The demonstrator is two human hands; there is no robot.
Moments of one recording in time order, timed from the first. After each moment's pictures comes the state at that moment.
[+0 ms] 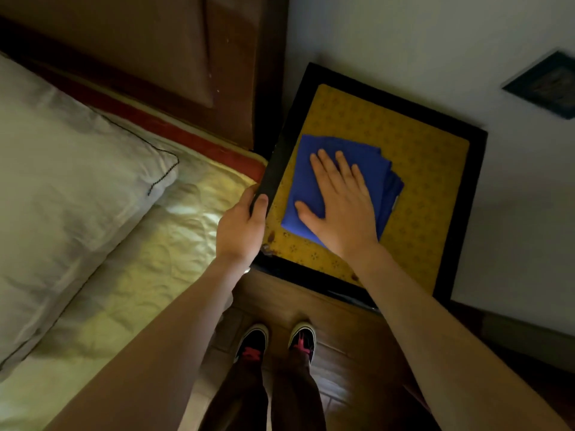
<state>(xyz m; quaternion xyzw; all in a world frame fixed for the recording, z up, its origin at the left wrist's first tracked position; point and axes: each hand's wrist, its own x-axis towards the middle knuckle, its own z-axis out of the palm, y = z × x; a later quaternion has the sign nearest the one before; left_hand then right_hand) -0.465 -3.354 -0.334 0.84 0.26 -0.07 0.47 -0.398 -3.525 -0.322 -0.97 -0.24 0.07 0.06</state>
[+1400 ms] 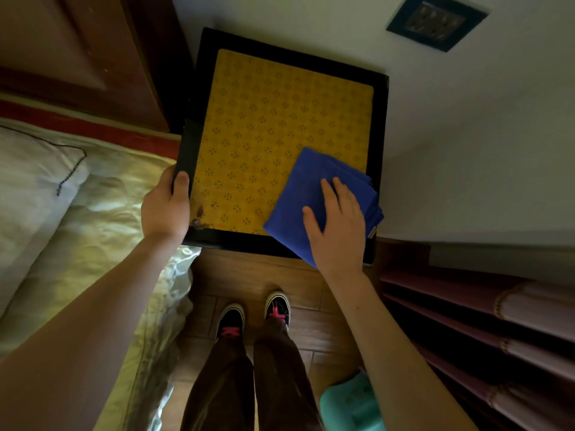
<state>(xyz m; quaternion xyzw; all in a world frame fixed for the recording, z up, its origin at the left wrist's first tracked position) -0.467 -3.353 -0.341 0.87 0.25 -0.05 0.43 -0.501 -3.618 -0.300 -0.98 0.05 0.04 0.21</state>
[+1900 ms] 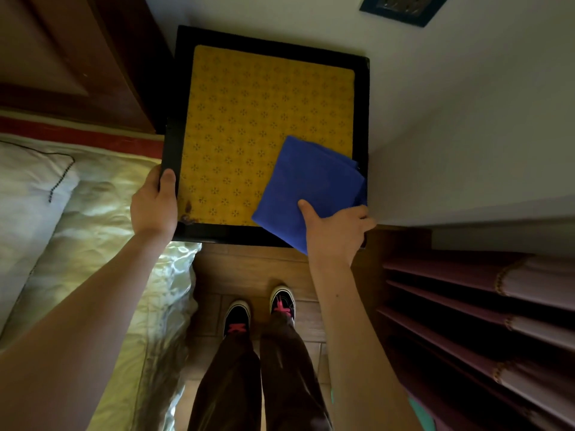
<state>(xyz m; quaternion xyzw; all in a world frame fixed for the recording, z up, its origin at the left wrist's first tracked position) -0.468 -3.354 -0.340 0.87 0.25 -0.06 0.43 -0.508 -3.604 -0.288 -0.85 0.44 0.08 0.27</state>
